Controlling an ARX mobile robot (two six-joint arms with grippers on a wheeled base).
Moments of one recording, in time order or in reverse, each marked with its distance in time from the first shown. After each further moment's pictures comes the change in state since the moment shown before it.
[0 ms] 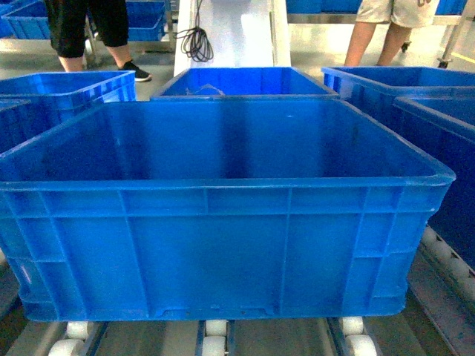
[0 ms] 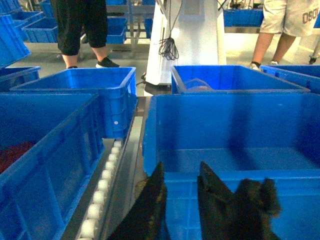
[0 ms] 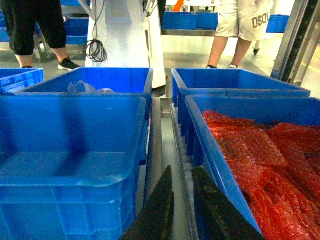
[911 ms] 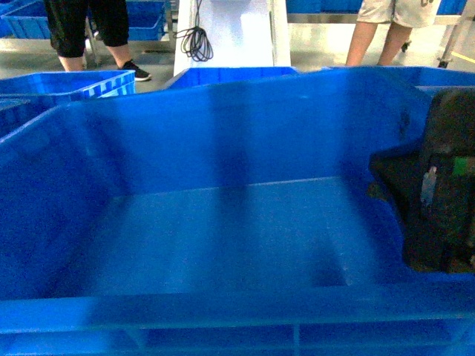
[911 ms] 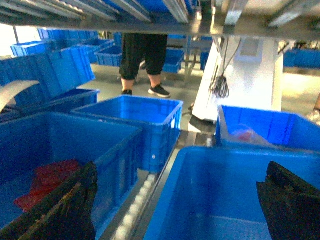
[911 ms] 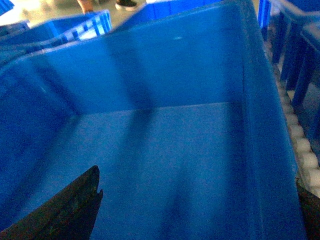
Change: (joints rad) left arm -0.193 0.387 0.111 0.436 -0.472 0.034; right arm 0.251 0.367 0.281 -0.215 -0.016 0.279
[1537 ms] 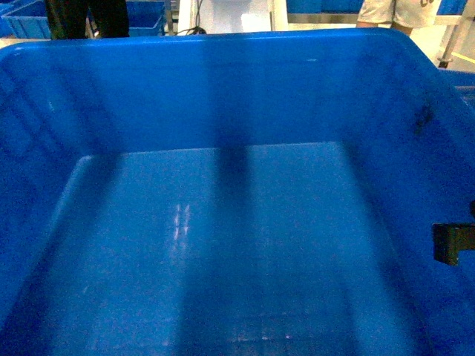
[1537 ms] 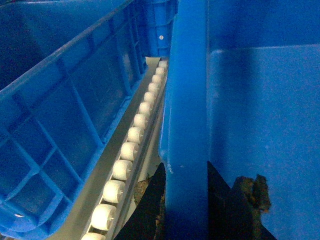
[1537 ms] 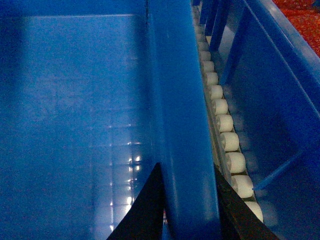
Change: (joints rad) left arm 0.125 0.116 -0.023 -0.421 0.151 -0.120; right arm -0.059 0.121 0.077 -0.261 0.128 -0.029
